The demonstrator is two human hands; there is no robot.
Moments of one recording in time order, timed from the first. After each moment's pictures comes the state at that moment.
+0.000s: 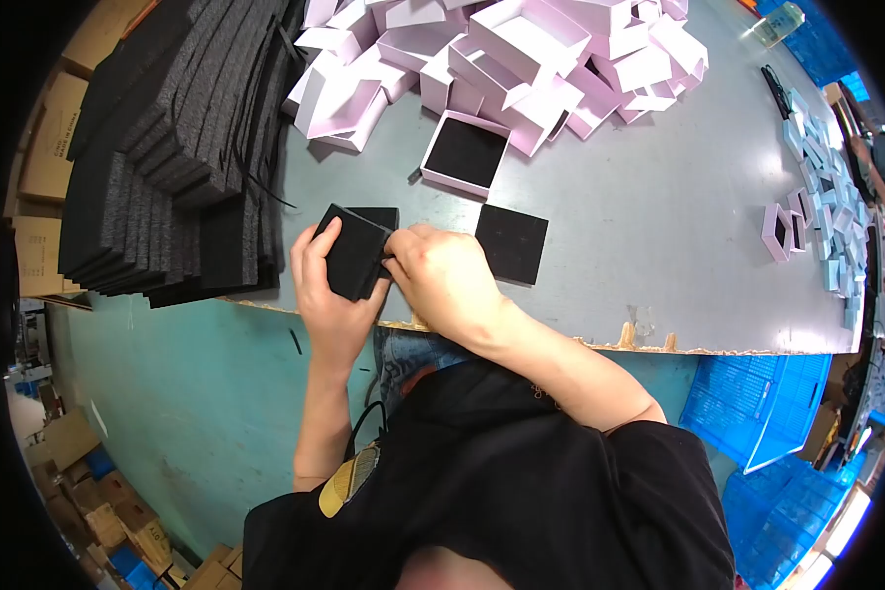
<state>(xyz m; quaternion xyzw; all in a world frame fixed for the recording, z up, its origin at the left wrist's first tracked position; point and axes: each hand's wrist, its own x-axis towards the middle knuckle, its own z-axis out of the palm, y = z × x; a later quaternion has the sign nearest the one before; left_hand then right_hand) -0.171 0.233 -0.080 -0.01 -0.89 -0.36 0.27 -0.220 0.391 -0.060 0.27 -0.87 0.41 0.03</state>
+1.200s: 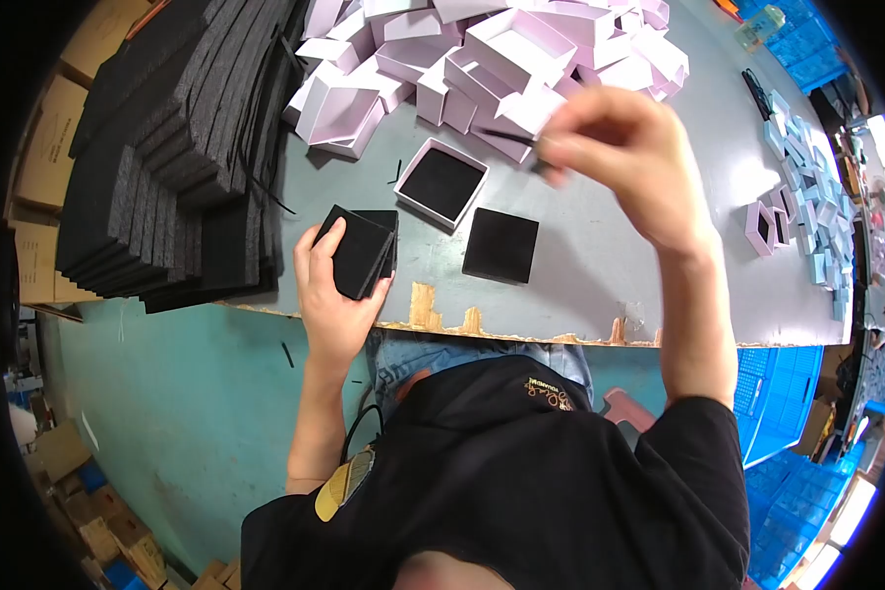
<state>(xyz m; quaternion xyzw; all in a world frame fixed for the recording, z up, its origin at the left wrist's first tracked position) -0.169 0.229 -0.084 -0.02 -0.90 -0.37 0.23 -0.287 0.522 0.053 0.27 -0.71 0.65 -0.09</state>
